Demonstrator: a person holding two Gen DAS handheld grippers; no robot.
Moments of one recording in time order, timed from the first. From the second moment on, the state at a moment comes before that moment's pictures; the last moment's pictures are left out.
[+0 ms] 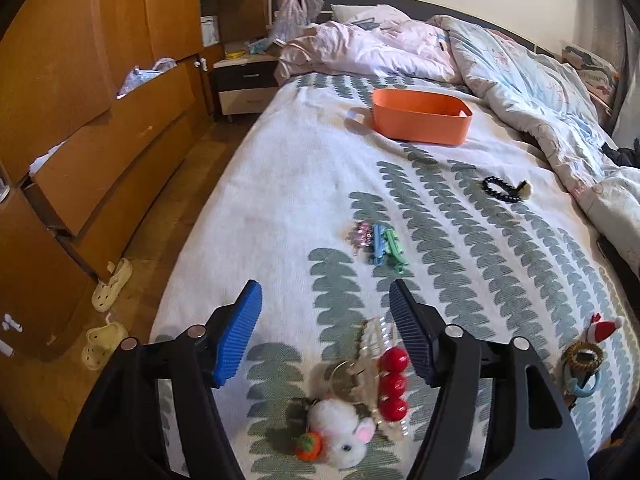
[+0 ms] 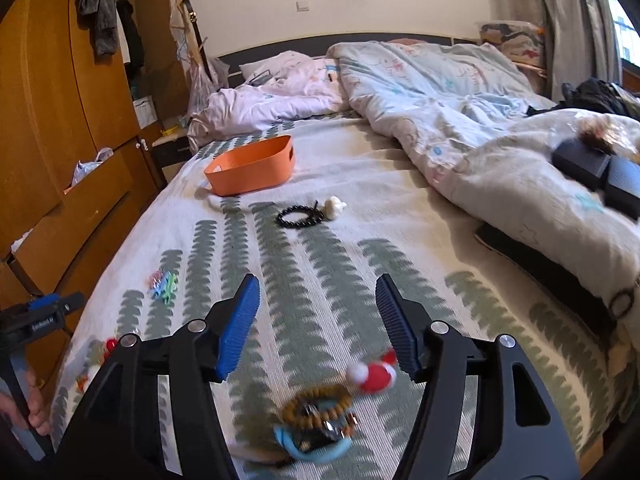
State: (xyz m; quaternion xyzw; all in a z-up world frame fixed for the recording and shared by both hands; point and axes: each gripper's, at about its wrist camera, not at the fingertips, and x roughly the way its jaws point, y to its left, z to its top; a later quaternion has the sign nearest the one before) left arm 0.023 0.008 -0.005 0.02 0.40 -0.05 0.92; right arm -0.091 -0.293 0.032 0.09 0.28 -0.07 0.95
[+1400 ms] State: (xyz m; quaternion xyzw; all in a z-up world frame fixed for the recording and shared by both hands) left arm 0.169 -0.043 -0.058 0.05 0.49 -0.07 0.87; right arm 0.181 -0.367 -0.036 0.10 0.45 -0.11 0.88
